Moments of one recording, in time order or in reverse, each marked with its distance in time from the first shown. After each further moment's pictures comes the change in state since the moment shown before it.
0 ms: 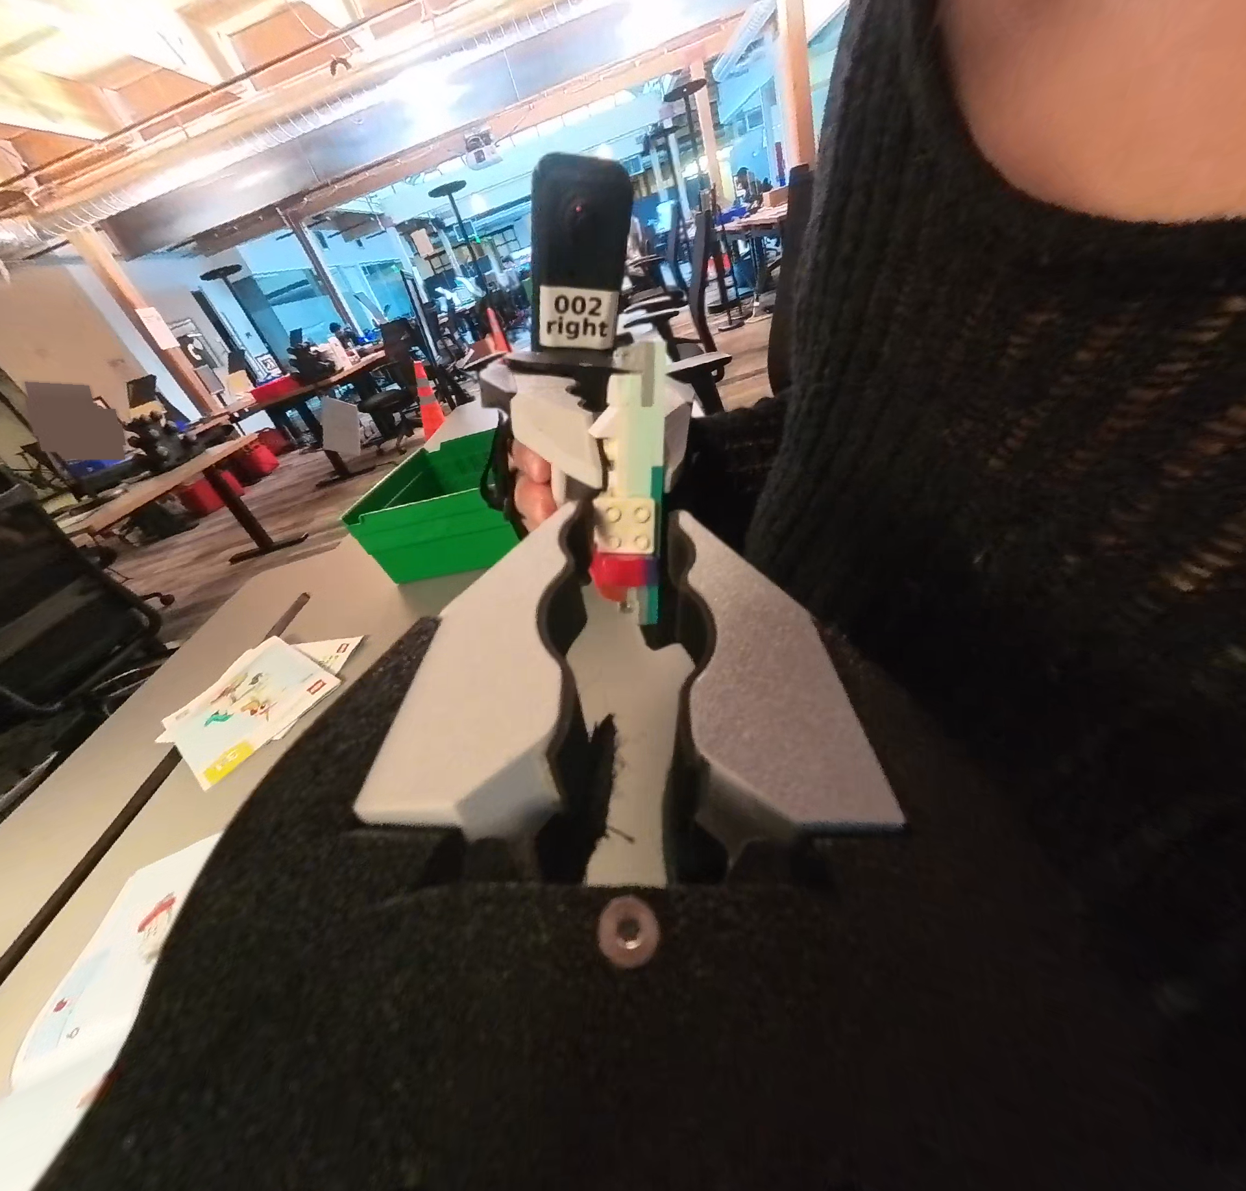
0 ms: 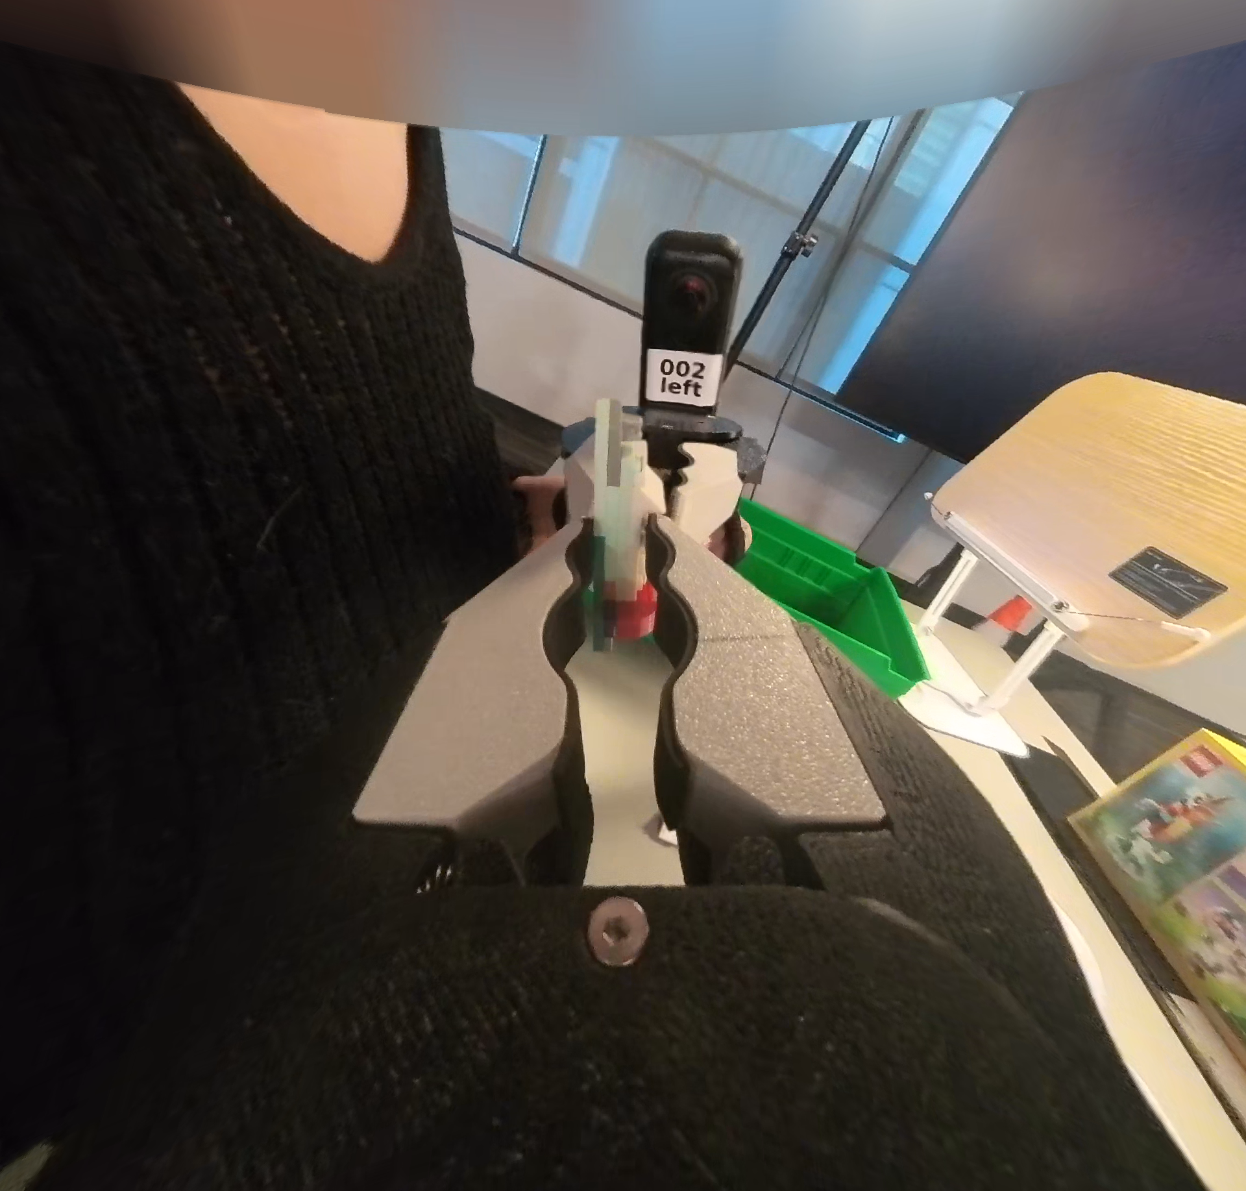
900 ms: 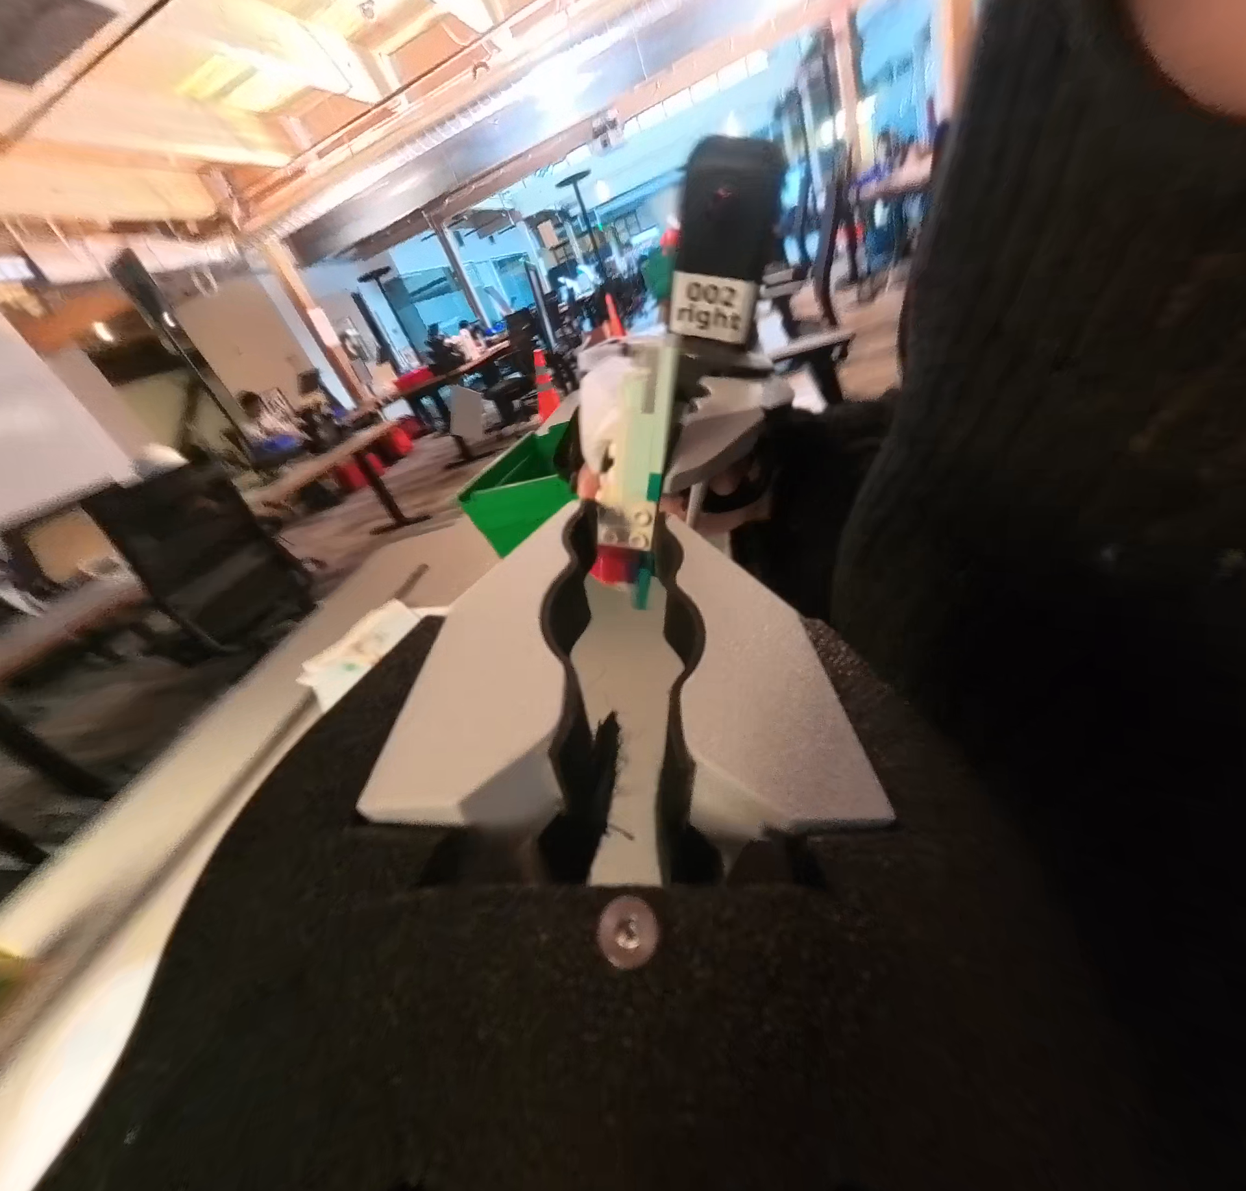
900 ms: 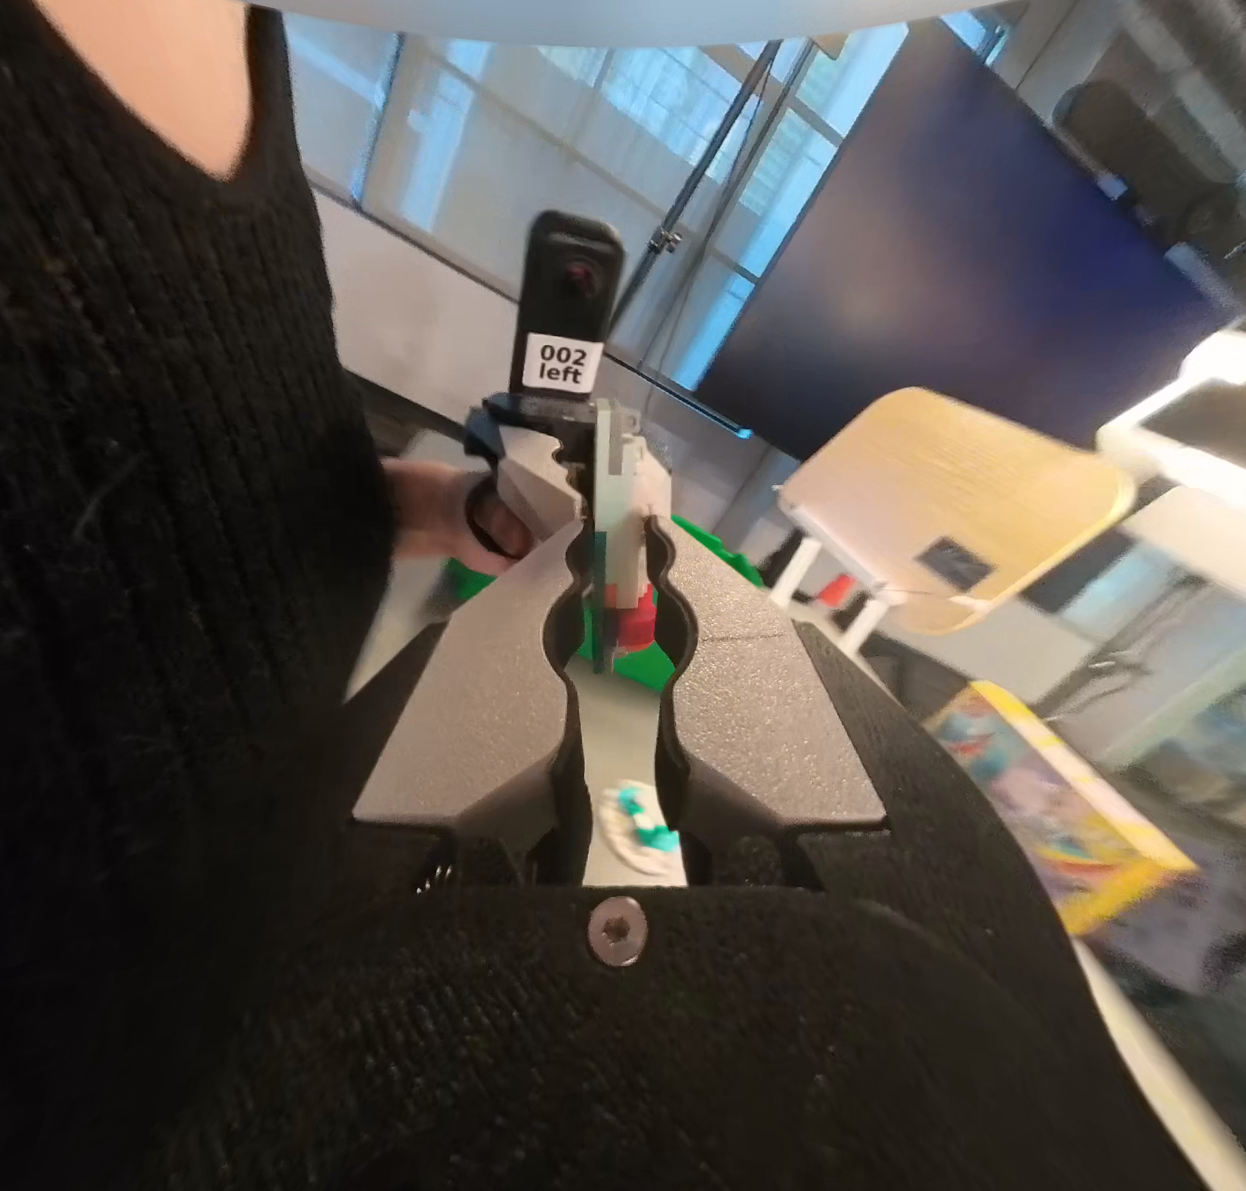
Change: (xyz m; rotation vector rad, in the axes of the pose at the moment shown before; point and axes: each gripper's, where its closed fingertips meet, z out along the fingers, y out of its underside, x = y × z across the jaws) left arm -0.023 0.006 -0.005 -0.020 -0.193 0.050; right arm 0.023 0.004 0.001 -0.029 0.229 -0.146
